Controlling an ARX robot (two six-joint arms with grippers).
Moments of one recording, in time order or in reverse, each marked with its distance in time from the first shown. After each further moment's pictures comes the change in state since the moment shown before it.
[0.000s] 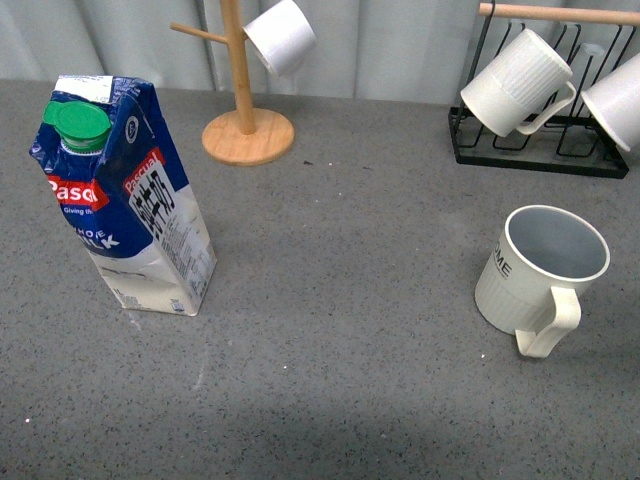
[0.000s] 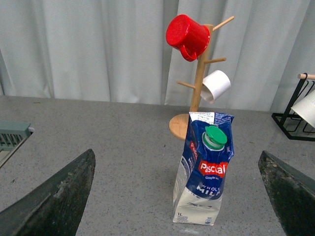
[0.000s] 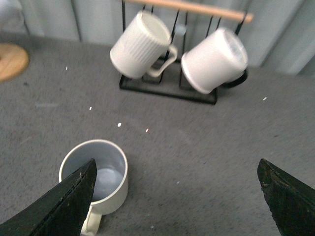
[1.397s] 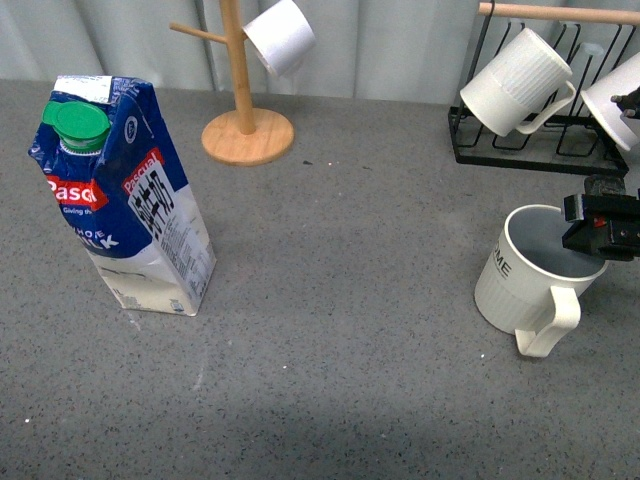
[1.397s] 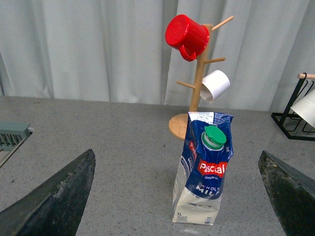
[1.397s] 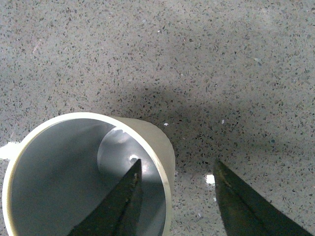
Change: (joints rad) left arm 0.000 0.000 0.000 0.000 0.000 0.000; right arm 0.048 0.822 0.520 -0.313 -0.094 0.174
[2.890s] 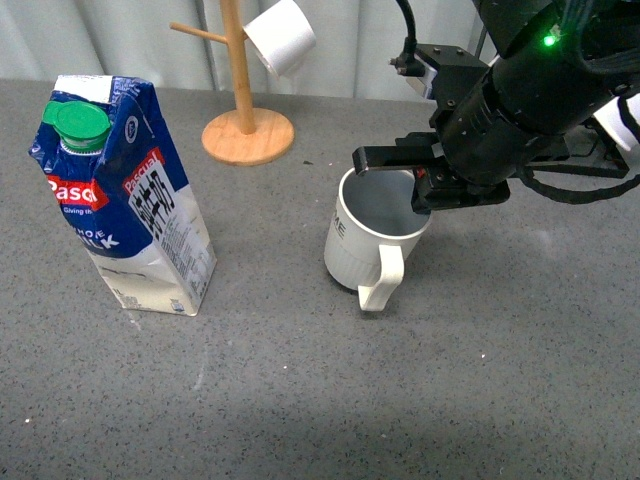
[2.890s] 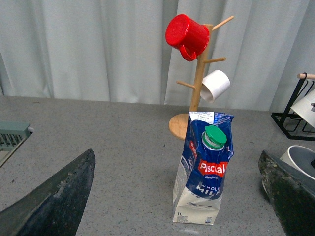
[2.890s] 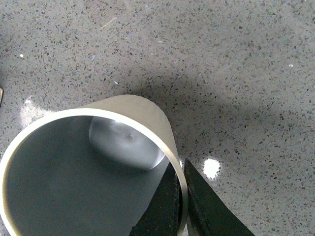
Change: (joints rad) left arm 0.000 0.000 0.000 0.000 0.000 0.000; right arm 0.338 0.207 0.423 -0.291 0.042 0.086
